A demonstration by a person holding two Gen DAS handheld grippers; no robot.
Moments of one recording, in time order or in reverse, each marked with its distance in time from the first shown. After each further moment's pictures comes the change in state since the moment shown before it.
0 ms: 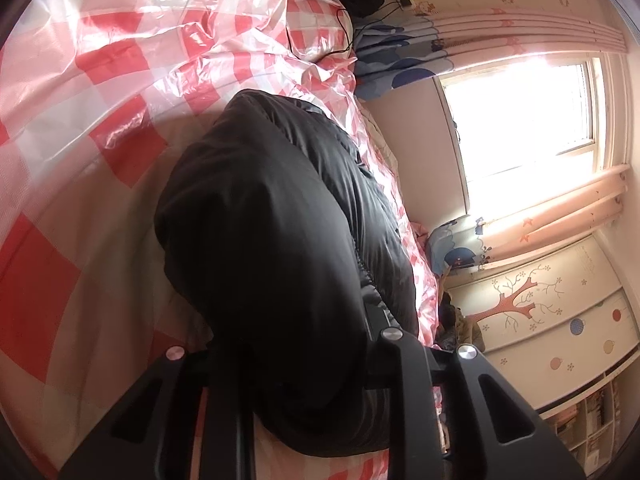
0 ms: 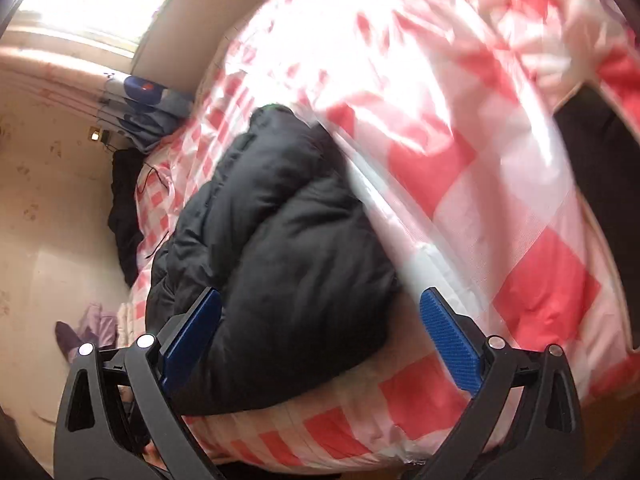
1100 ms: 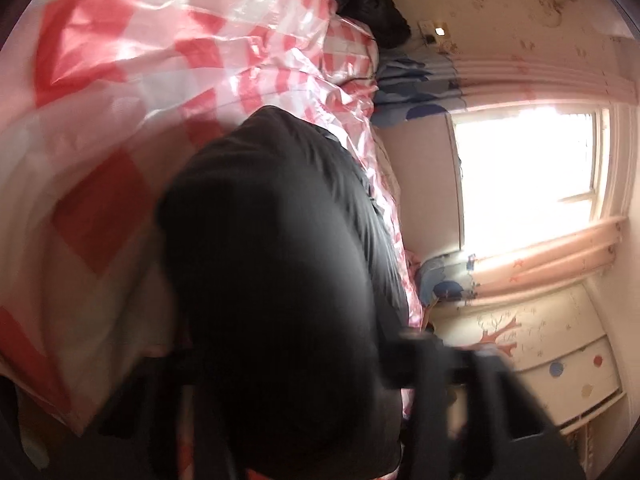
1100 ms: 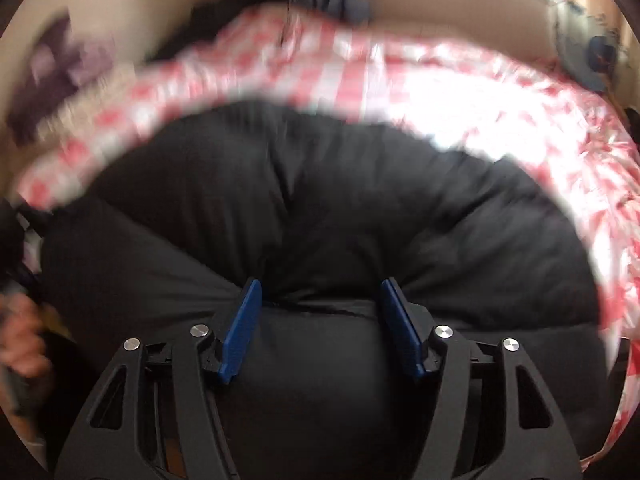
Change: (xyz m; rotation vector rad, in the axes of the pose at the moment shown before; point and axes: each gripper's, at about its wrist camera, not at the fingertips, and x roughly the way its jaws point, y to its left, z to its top) left arm -0.051 0.006 -0.032 -0.111 -0.069 -0.024; right arm 0.108 0.209 -0.180 -0.977 0.032 -0.307
